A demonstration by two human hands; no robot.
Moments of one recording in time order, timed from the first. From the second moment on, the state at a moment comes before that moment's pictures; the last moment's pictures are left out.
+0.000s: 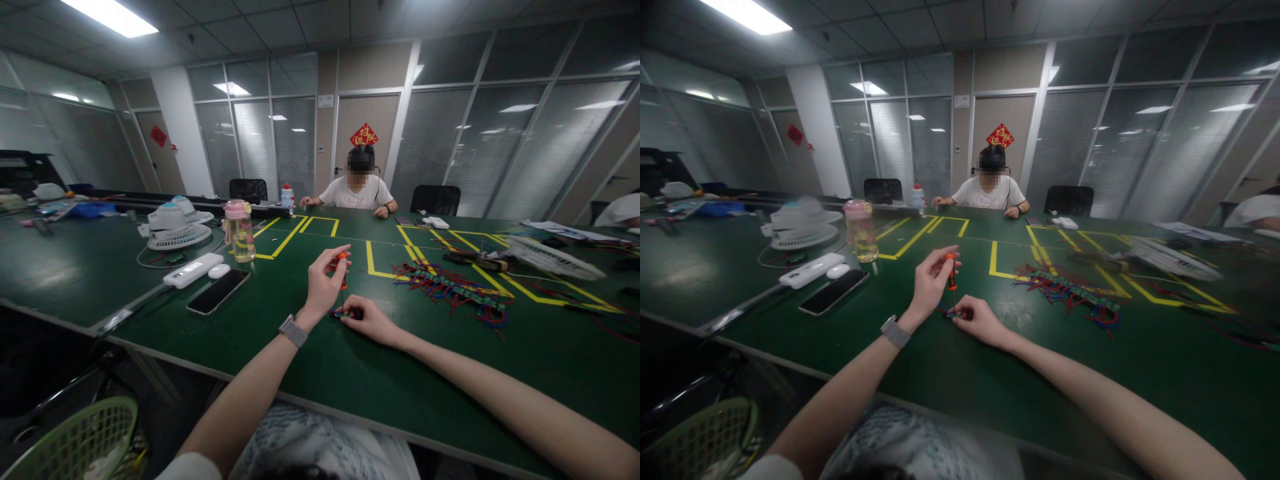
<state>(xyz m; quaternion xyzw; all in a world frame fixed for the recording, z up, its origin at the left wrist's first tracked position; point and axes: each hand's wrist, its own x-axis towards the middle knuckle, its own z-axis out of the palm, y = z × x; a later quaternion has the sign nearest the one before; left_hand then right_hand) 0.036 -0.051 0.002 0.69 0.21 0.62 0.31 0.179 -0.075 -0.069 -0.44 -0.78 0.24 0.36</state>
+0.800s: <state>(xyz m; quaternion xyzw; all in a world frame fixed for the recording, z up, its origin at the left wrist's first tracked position) 0.039 -0.051 0.000 0.69 0.20 0.62 0.33 0.178 -0.076 -0.068 -0.44 -0.78 0.24 0.37</state>
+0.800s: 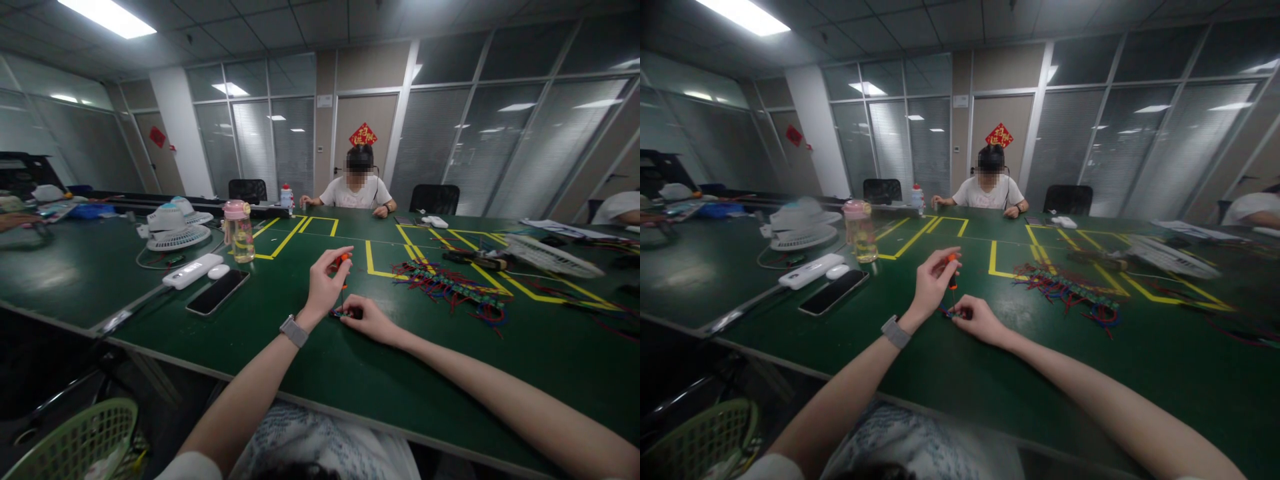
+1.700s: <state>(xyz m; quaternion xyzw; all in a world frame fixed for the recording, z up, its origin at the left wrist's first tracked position) 0.040 -0.048 0.000 0.67 0.18 0.62 0.37 0.178 -0.076 -0.068 -0.44 -0.78 0.25 0.37</state>
